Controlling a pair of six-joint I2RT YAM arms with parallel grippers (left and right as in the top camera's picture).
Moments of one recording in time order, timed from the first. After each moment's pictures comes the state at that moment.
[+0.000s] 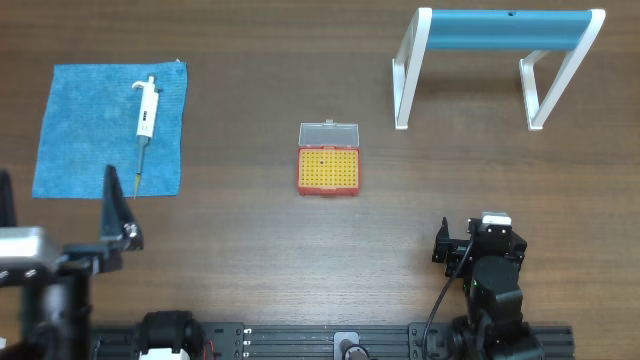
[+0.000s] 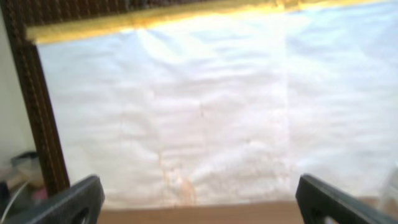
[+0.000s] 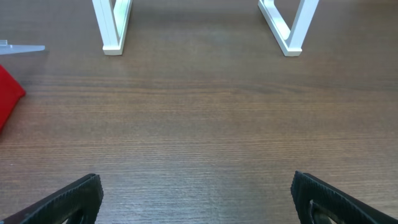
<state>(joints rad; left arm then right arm) 0.06 0.36 1.04 -0.48 0.02 0.08 0.22 0.01 0.19 -0.70 0.30 0.09</state>
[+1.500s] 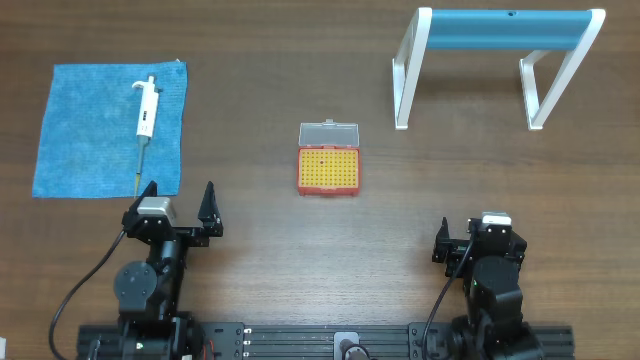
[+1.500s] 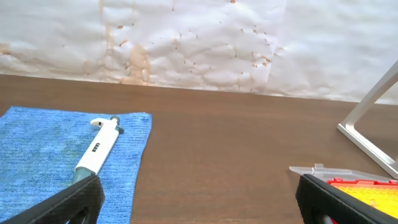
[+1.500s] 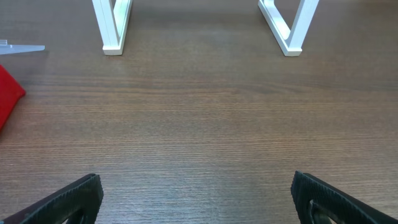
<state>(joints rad) 0.02 0.01 0.01 -0.07 0.07 -0.12 0.22 0.01 0.19 -0.70 0.30 0.09</state>
